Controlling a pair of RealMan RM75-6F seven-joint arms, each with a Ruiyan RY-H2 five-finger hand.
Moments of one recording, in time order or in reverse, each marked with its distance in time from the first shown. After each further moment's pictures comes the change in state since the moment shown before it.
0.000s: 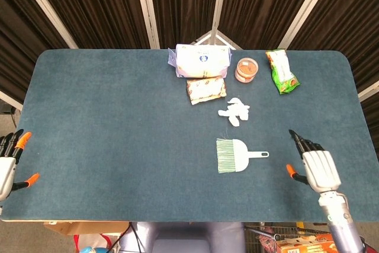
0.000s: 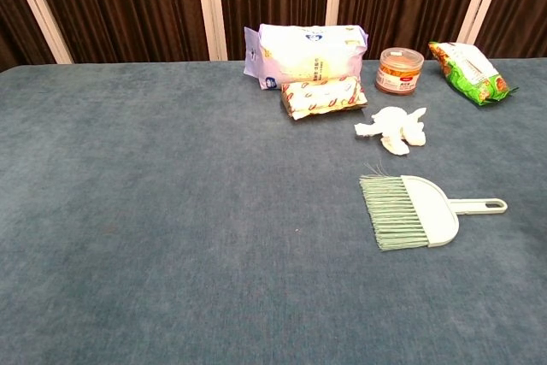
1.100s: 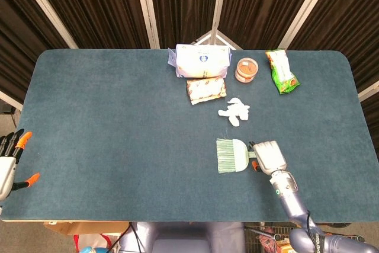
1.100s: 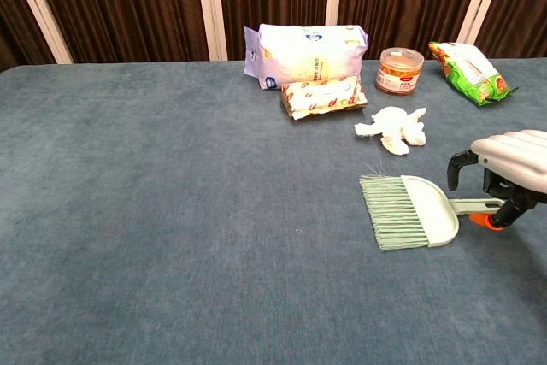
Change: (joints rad) left arm -0.002 0.007 0.003 0.000 0.006 -0.003 -0.019; right arm 0.249 -0.323 0.036 0.215 0.339 -0.296 -0.416
